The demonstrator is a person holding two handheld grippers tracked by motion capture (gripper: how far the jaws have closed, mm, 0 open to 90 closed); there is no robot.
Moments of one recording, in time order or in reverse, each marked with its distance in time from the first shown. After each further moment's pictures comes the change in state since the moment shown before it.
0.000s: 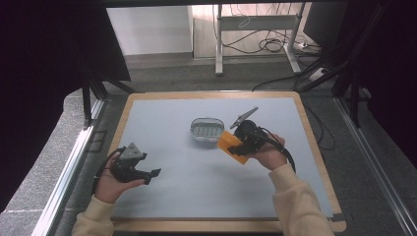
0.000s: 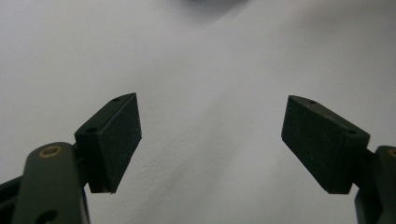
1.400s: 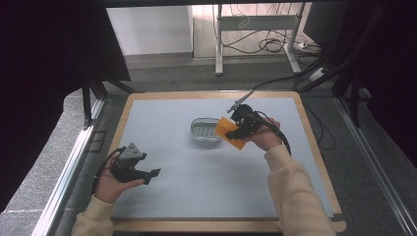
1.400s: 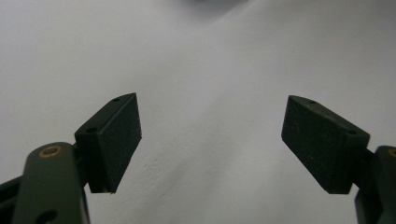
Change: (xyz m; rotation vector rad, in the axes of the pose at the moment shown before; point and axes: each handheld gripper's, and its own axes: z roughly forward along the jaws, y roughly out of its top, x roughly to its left) left arm 0.001 -0.001 0.000 0.003 -0.002 -0.002; right arm -0.036 0.033 0.009 0.003 0.014 -0.005
